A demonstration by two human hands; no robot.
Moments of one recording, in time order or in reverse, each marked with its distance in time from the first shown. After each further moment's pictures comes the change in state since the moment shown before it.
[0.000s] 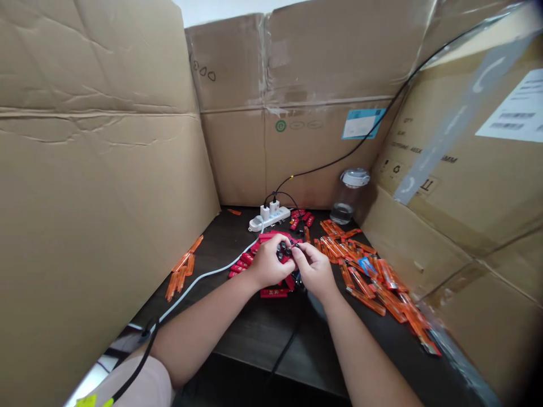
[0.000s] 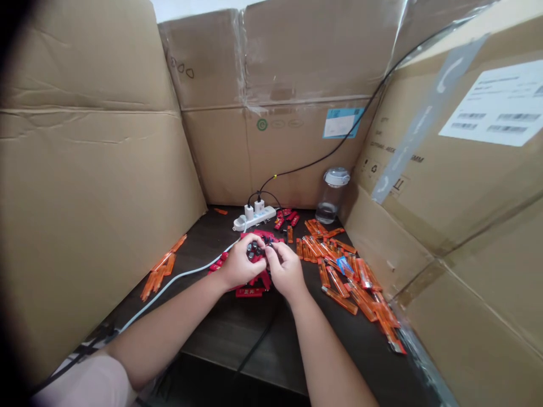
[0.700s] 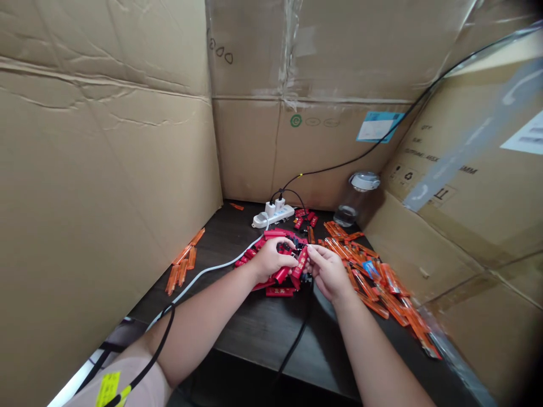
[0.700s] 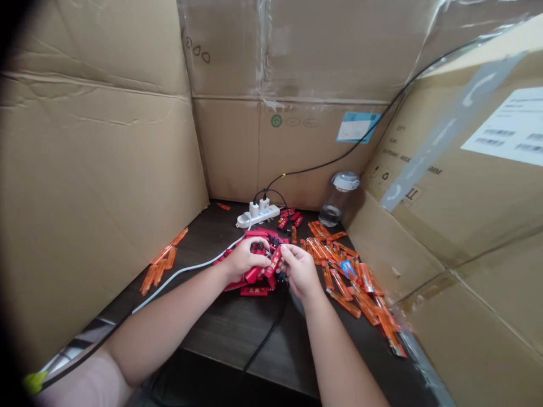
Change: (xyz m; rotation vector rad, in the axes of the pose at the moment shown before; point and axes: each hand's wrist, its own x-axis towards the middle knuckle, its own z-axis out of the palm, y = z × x) left_hand 0.000 -0.019 -0.009 -0.706 -0.216 -0.511; right_hand 0.003 0.018 -0.001 0.641 -0.037 0.519
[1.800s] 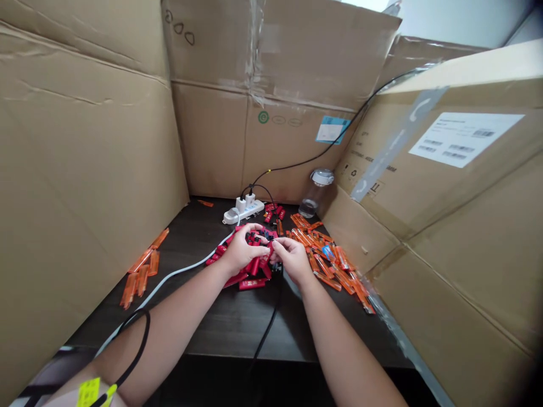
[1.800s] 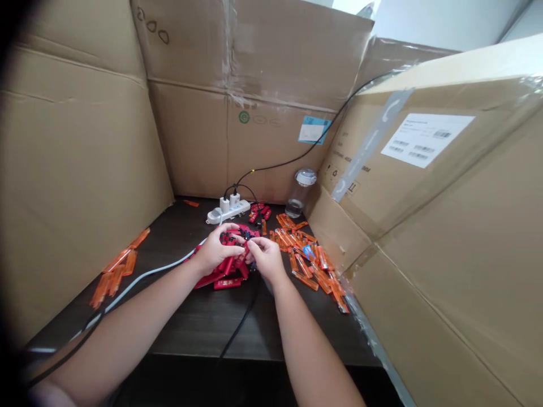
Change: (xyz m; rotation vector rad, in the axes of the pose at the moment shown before) left_hand -0.002 0.005 0.001 -0.015 0.029 0.093; right_hand -0.004 0.003 0.005 -0.334 0.037 -0.130
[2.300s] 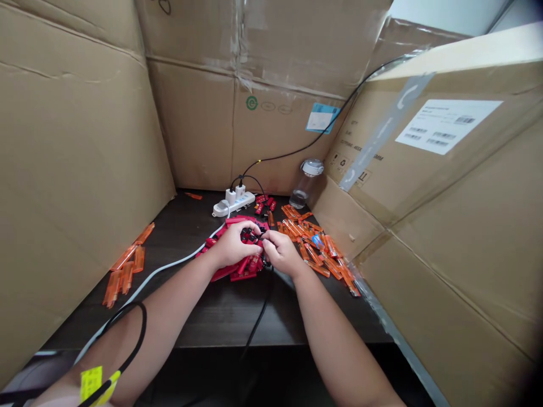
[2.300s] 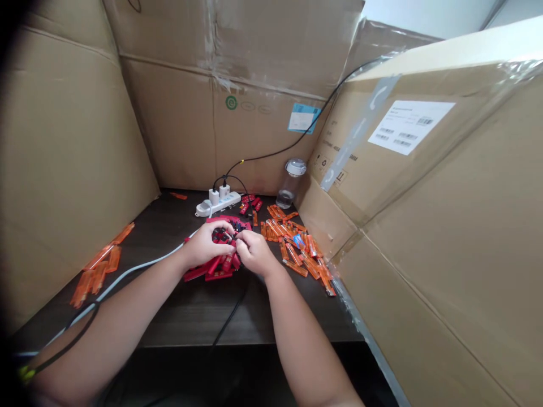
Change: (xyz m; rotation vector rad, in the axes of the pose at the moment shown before) left_hand 0.002 0.009 -0.009 0.490 -0.119 0.236; right_hand -0.006 -0.016 -0.012 -0.702 -0.230 -0.437
